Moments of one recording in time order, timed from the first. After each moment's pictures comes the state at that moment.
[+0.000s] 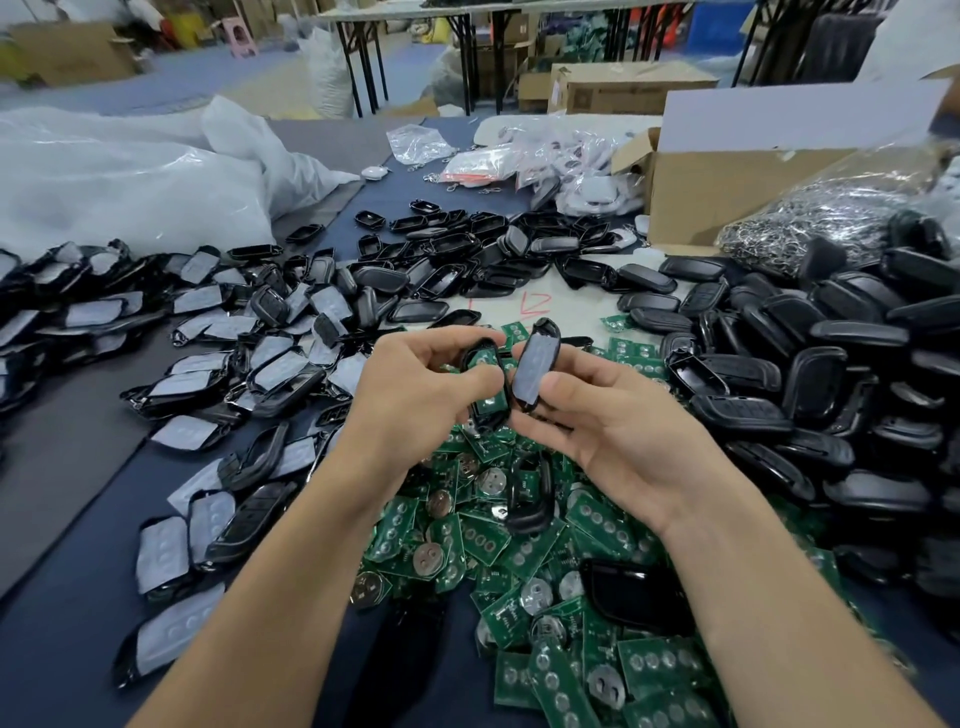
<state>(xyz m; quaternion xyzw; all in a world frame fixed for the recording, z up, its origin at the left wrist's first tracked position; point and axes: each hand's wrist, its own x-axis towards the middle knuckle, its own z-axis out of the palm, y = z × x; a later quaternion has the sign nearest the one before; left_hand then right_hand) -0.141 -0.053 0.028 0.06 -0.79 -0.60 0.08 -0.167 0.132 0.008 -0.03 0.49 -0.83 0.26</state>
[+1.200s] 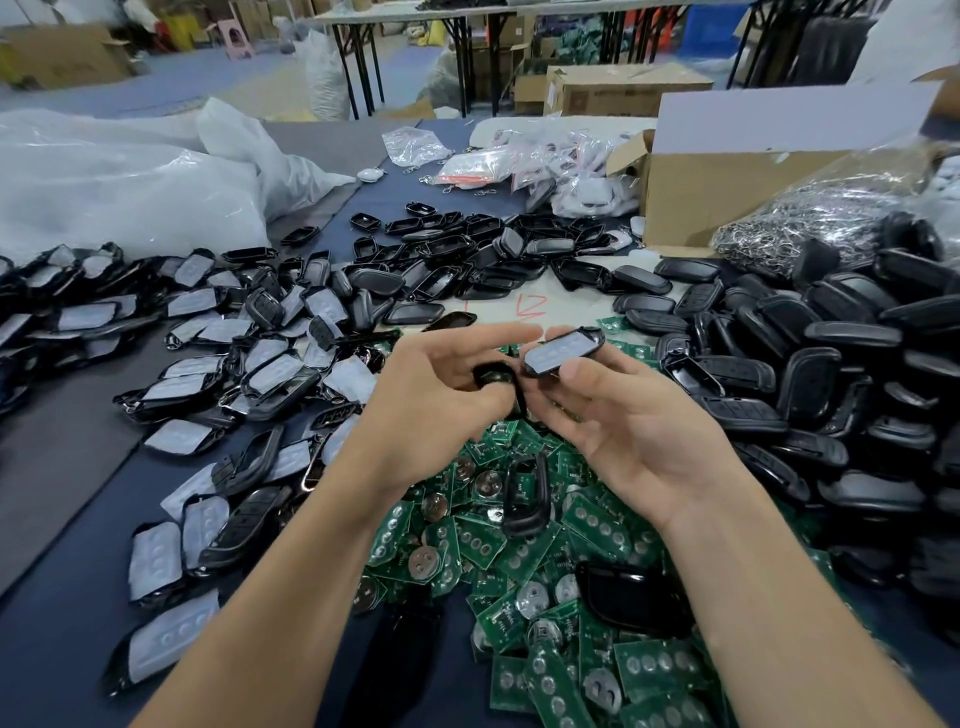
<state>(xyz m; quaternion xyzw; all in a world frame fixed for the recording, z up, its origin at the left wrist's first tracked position) -0.138 -0.045 0.030 -0.08 -0.78 -0.62 0.06 -0.167 0.139 0.012 -0.03 0.41 -0.88 0.22</state>
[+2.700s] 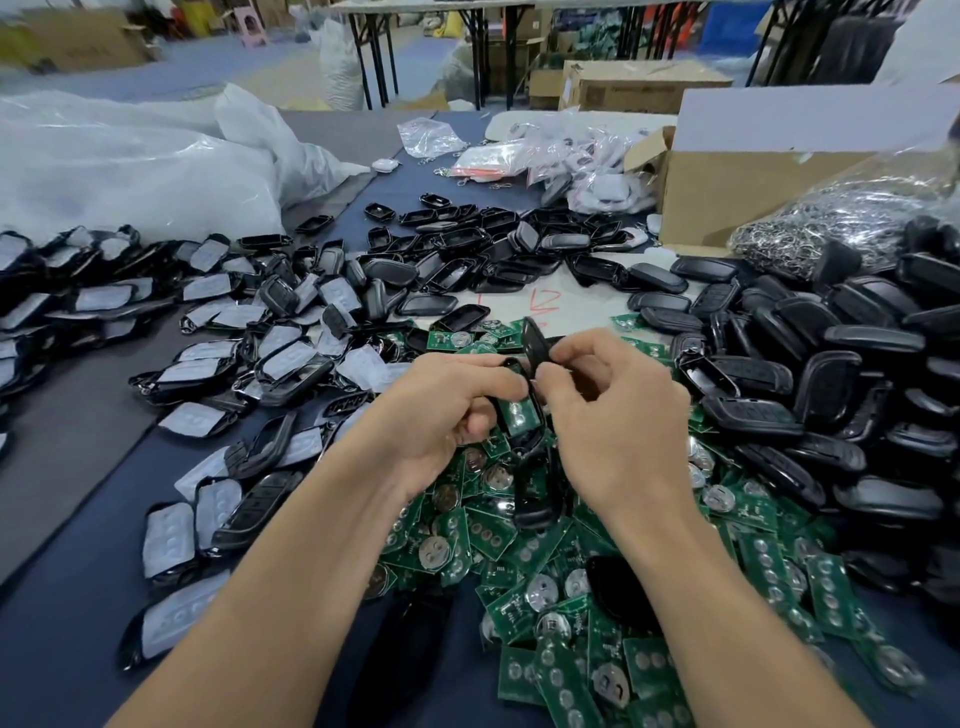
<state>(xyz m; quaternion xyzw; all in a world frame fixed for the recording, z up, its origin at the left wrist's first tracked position) -0.149 -0.046 0.022 0.09 -0.66 -0.73 -0.12 -0.150 0.109 0.004 -0.04 0.85 -0.51 -0.14</state>
